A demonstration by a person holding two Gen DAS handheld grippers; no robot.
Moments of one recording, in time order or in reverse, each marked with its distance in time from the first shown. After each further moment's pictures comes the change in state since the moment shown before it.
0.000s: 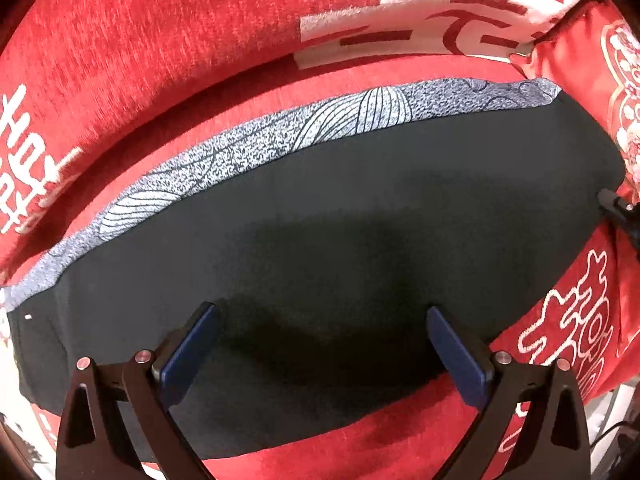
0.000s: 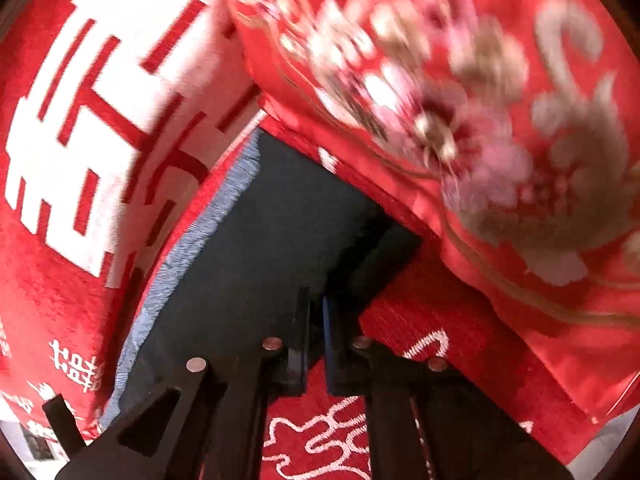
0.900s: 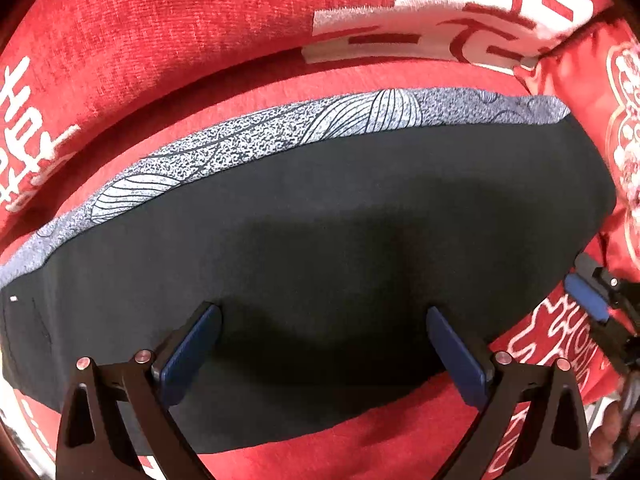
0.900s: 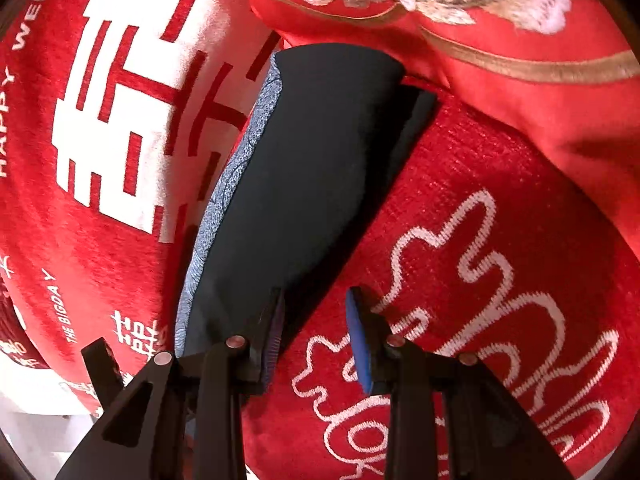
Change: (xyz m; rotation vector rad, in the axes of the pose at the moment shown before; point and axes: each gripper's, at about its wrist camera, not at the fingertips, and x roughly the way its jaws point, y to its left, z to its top) left arm 0.008 0.029 -0.015 -0.076 0.003 -0.066; right arm 0.016 -0.023 -0.050 0.136 0.126 0.300
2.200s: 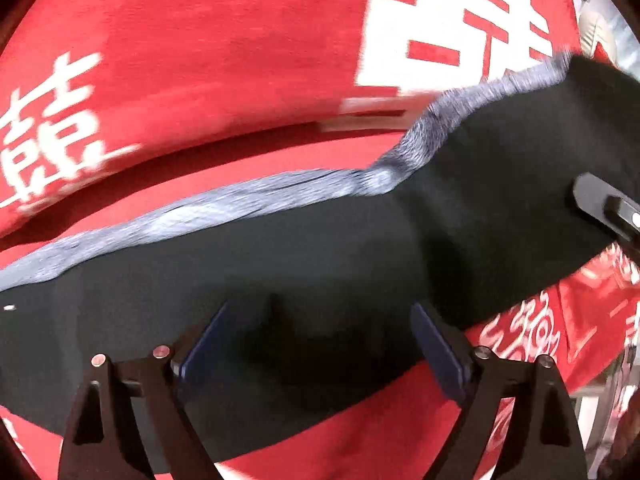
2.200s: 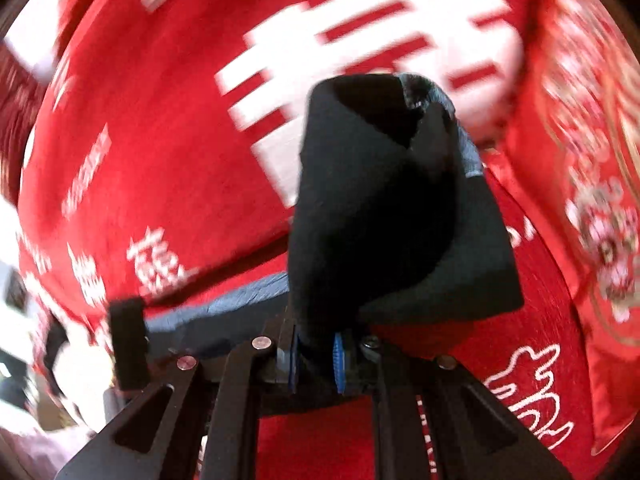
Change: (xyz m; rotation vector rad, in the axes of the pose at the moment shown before) left arm -0.051 0.091 -0.028 0.005 -0.197 -0.157; right arm -0.017 0.200 -0.058 -0.683 -0.079 -0.095
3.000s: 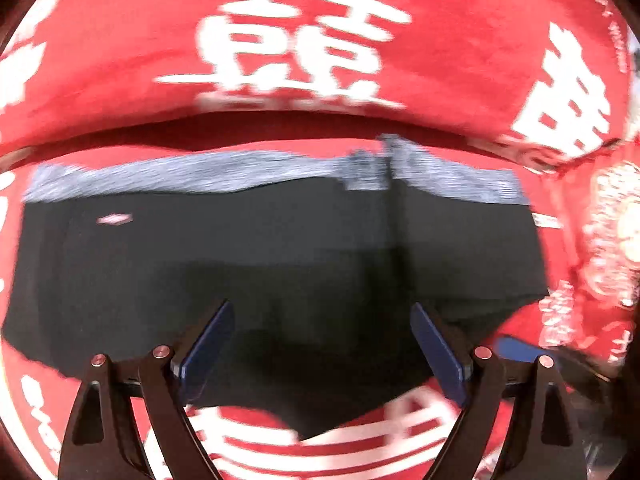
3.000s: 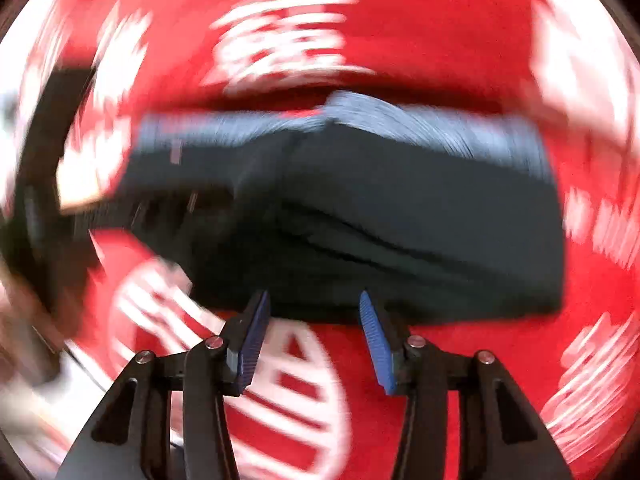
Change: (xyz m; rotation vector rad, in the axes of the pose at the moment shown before) left arm -0.052 0.188 -0.045 -0.204 0.046 -0.033; right arm 0.110 0.166 -0.119 -0.225 0.385 0.033
